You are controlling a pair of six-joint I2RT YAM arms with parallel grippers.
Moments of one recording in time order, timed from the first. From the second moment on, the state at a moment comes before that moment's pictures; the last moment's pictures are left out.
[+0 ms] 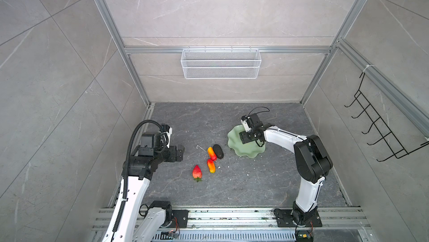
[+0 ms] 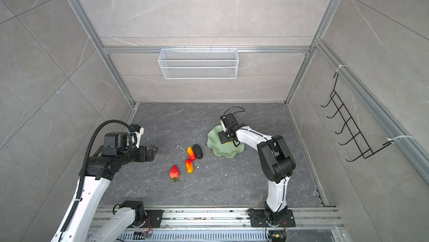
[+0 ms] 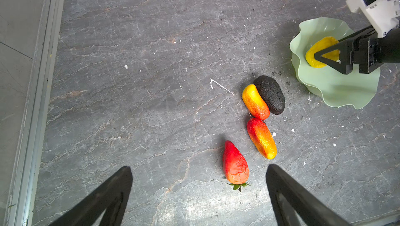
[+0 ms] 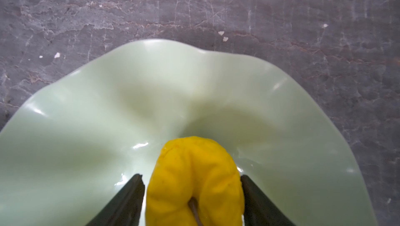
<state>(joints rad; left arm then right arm) -0.10 0.86 1.00 -0.97 0.15 -0.02 0.45 1.91 1.30 -0.42 0.06 0.05</state>
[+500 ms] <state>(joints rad) -0.10 0.85 1.00 -0.97 0.15 -0.02 0.48 1.64 1.34 -0.56 0.05 0.00</state>
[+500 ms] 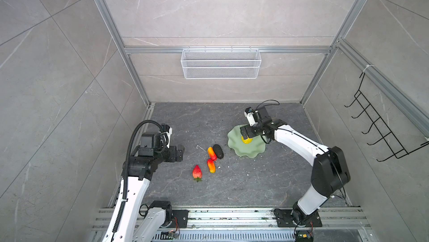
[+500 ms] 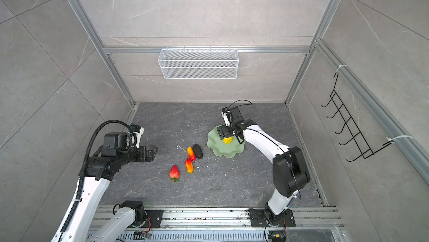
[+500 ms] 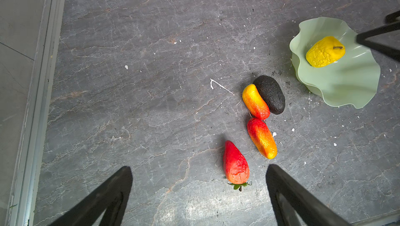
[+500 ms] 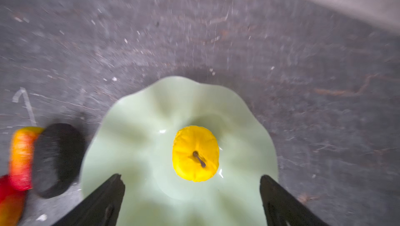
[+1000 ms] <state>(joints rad) -0.10 0.82 1.00 -1.00 0.14 -0.02 0.87 1.70 1.39 -0.61 0.02 0.03</state>
